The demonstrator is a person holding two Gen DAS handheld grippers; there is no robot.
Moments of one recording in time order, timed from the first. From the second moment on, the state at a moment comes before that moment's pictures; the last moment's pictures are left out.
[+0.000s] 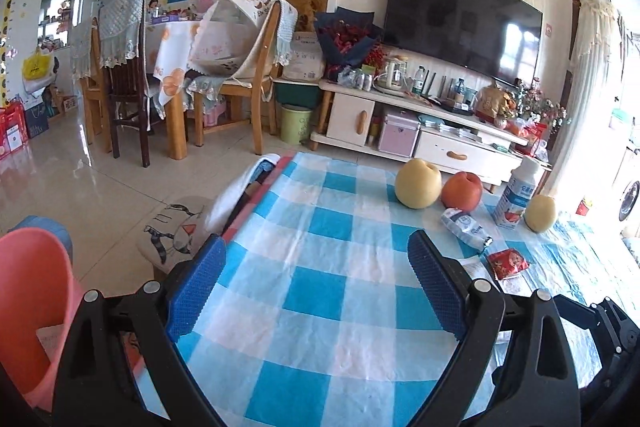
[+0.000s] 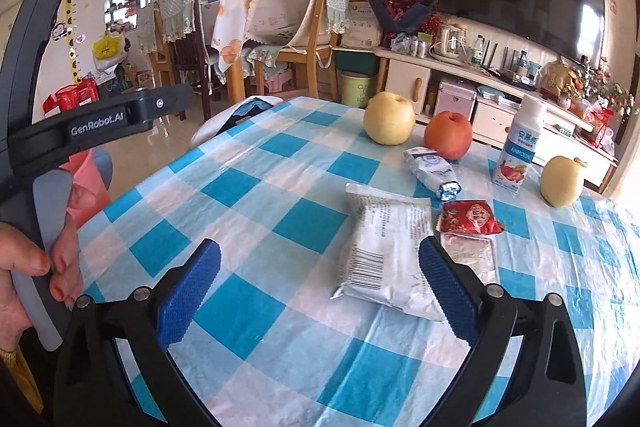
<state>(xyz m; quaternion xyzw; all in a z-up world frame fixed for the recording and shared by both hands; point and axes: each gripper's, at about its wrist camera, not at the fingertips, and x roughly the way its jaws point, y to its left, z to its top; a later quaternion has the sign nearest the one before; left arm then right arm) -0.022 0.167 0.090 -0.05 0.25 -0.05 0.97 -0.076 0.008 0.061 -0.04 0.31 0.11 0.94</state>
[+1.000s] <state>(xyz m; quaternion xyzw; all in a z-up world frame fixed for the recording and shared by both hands) -0.014 -0.016 0.020 0.04 0.39 -0.17 0.90 -0.033 -0.179 0.046 0.14 0.39 -0.03 0.91</state>
